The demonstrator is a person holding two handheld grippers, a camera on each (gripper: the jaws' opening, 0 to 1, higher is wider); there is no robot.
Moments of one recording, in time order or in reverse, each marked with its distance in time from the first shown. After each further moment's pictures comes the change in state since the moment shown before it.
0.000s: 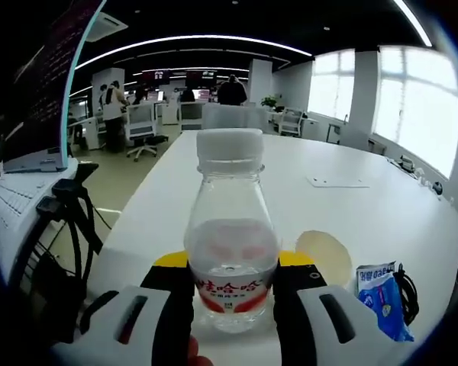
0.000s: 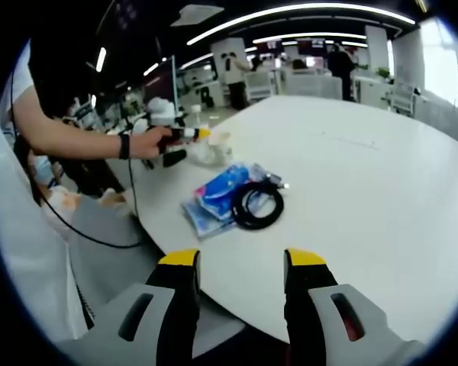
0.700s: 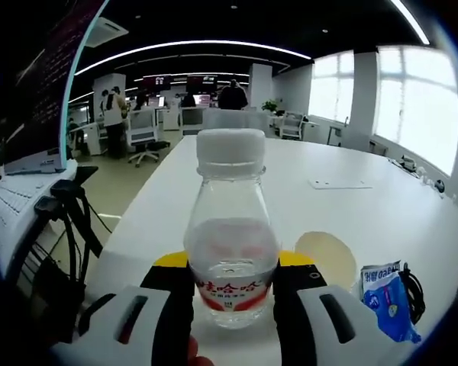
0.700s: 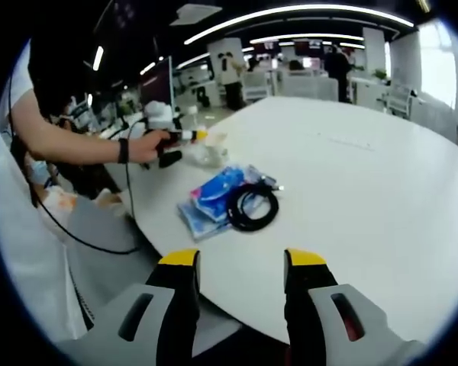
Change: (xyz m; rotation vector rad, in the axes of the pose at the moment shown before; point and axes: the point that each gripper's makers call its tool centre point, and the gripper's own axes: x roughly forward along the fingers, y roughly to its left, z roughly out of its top) left arm 0.005 -0.001 -0.003 0.031 -0.031 0.010; right arm -0.004 -0.004 0.004 0.002 -0.003 -0.034
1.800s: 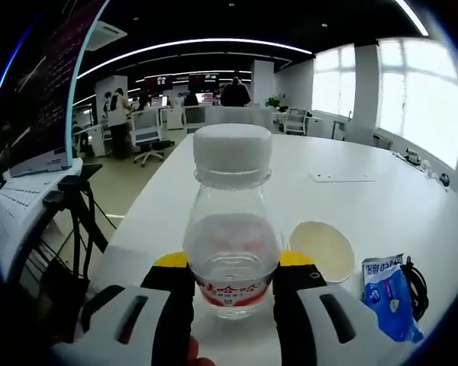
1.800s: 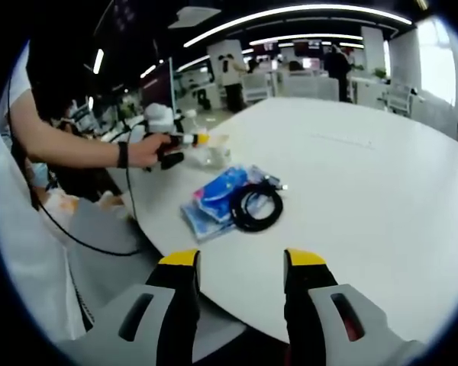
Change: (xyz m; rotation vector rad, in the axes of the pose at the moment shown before) left arm -0.009 -0.004 -0.006 0.014 0.015 0.049; right arm 0.005 0.005 -0.003 0.004 -0.009 0.019
